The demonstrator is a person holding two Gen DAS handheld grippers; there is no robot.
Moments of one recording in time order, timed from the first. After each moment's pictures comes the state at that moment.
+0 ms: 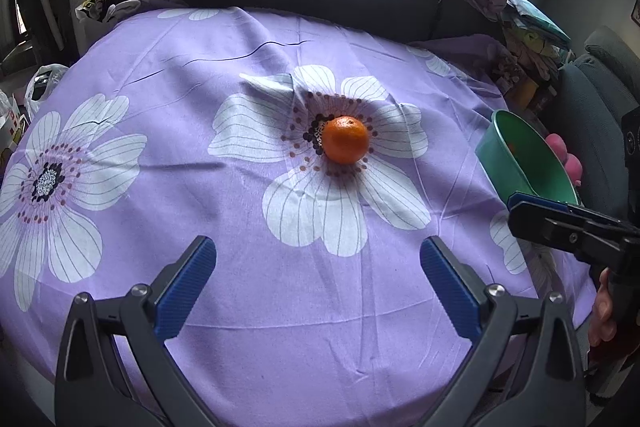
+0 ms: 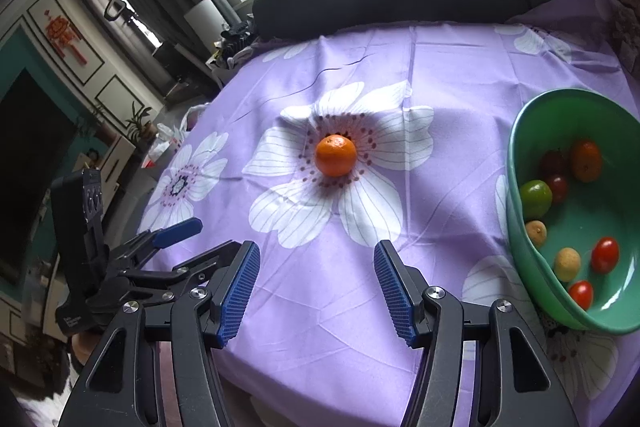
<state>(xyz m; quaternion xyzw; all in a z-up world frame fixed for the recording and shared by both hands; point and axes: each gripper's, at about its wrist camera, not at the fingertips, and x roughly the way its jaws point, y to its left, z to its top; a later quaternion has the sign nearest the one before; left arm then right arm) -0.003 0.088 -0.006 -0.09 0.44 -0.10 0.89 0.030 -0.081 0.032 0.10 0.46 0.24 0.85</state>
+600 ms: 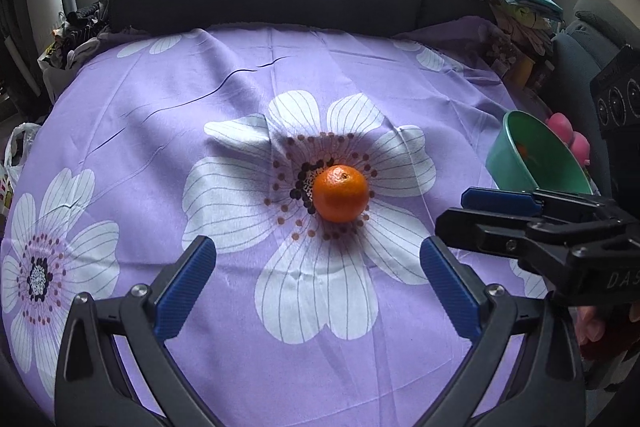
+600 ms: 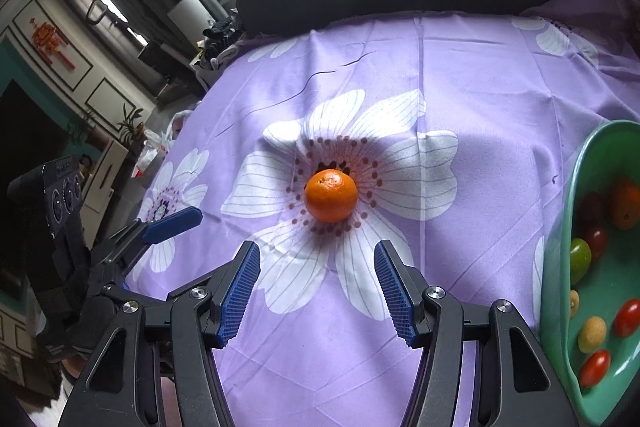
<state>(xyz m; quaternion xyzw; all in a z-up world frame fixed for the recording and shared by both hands) 0.059 0.070 -0.003 -0.02 0.44 -0.14 0.89 0.098 -0.064 0.016 0.10 0.48 0.23 0.84</state>
